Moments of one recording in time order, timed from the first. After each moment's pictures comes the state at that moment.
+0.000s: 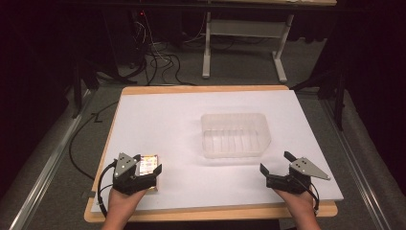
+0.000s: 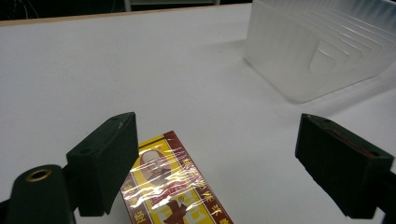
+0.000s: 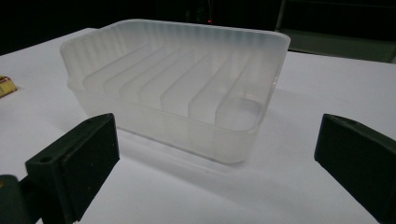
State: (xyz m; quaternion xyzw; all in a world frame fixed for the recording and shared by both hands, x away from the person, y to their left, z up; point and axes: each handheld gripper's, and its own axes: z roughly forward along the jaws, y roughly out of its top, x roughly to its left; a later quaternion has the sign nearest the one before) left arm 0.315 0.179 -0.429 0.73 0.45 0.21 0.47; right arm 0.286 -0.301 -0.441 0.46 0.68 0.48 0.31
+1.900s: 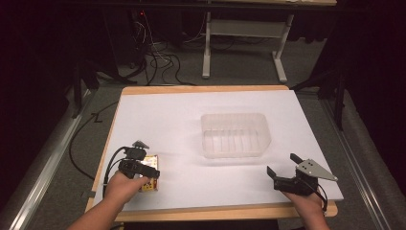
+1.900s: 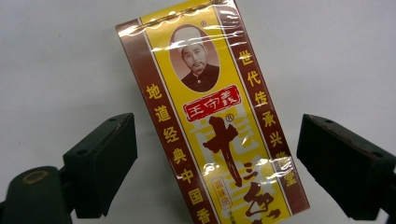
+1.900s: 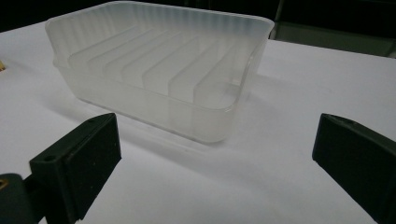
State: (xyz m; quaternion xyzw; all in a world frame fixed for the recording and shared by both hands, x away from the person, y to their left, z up) left arm 0.380 0.162 -0.436 0.80 0.58 0.03 0.15; right arm 0.282 -0.322 -0.444 0.46 0.69 0.46 0.31
